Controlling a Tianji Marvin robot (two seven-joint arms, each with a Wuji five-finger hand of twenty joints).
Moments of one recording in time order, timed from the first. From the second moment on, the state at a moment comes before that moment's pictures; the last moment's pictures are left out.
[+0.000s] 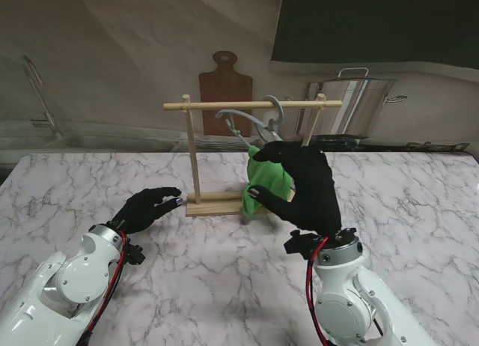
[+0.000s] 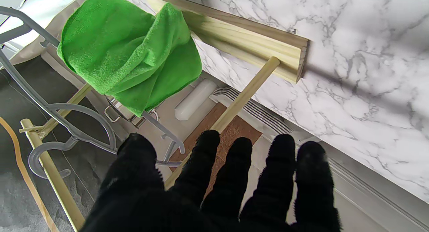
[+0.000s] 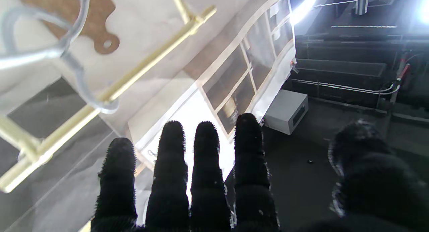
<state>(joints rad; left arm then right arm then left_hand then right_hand) 1.65 -1.09 -1.38 -1.70 0.48 -0.10 -0.08 -1.73 -1.18 1.17 -1.96 -0.79 -0.24 -0.60 0.92 0.04 -0.04 -0.02 0.57 0.26 0.18 0.54 0.62 0.29 0.08 0.34 0.49 0.37 0.24 0.48 0.07 0.37 1.28 0.55 0.31 -0.31 0.52 -0.07 0.56 -0.05 0.65 0.50 0.61 0.08 0.54 0.30 0.58 0.08 0.33 0.32 0.13 0.31 0.96 0.40</state>
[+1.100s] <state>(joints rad) 1.60 -1.10 -1.29 -1.63 0.39 -0.11 -0.05 -1.63 -1.18 1.10 -1.64 -0.50 -0.06 -0.23 0.92 0.05 -0.04 -0.02 0.57 0.26 0.18 0.54 0.62 0.29 0.08 0.34 0.49 0.37 0.24 0.48 0.08 0.37 1.28 0.57 0.34 -0.23 0.51 -0.07 0.50 -0.10 0.60 0.50 0.54 0.06 0.53 0.30 0.58 0.08 0.29 0.31 0.12 0.31 0.92 0.39</state>
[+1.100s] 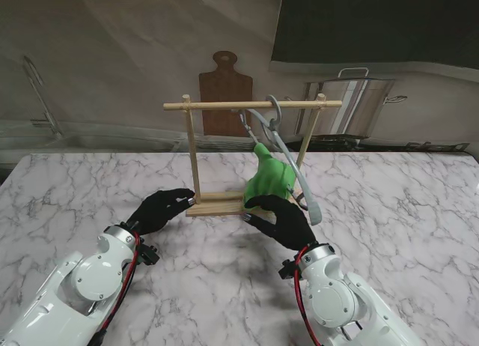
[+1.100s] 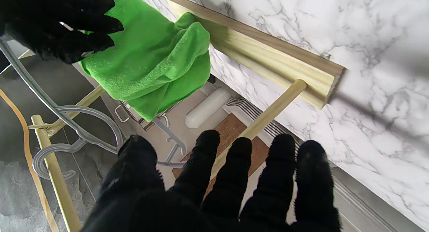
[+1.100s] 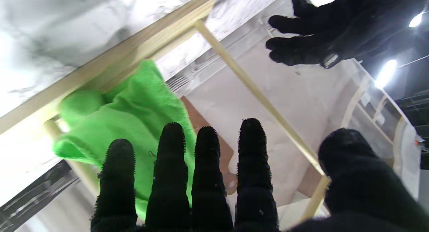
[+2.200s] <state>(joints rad) 1.59 -1.12 -1.29 -1.59 0.40 -0.13 -0.01 -1.67 -1.17 1.24 -1.63 -0.40 -0.14 -0.23 0.92 0.06 -0.04 -0.02 0.57 0.27 0.18 0.54 0.62 0.29 0.08 0.34 0.49 0.37 0.25 0.48 0.08 0.37 1.28 0.57 0.34 -0.23 0.51 -0.07 0.50 -0.10 0.60 0.50 0.56 0.05 0.53 0.29 0.58 0.08 0.27 0.31 0.12 0.31 0.90 0.39</state>
